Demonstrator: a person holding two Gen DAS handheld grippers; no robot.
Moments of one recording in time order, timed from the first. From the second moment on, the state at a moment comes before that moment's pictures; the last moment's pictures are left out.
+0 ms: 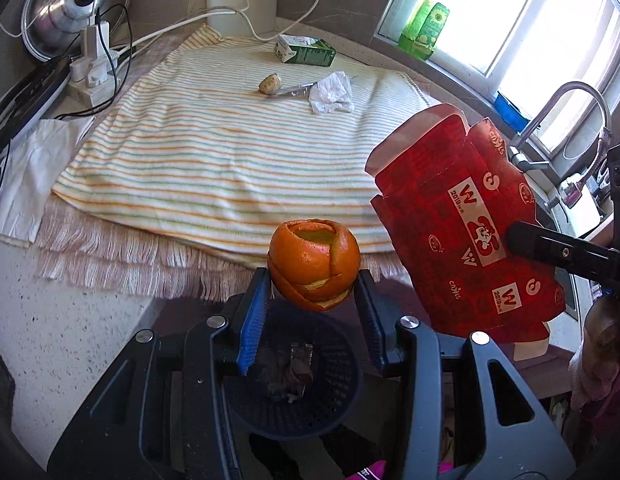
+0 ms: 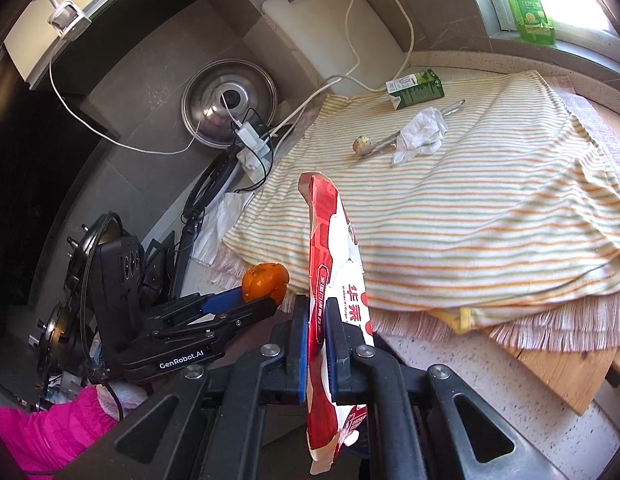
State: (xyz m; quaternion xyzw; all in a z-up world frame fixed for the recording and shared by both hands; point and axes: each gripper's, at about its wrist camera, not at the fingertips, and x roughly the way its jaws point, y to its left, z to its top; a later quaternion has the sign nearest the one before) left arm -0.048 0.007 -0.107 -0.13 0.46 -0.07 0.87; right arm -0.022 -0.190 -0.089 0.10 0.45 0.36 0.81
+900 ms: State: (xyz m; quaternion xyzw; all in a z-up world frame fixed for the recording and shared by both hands) left arm -0.100 0.006 -0.204 -0.14 0.56 -0.08 0.81; right arm -0.099 -0.161 -0.182 0.06 0.53 0.32 0.78
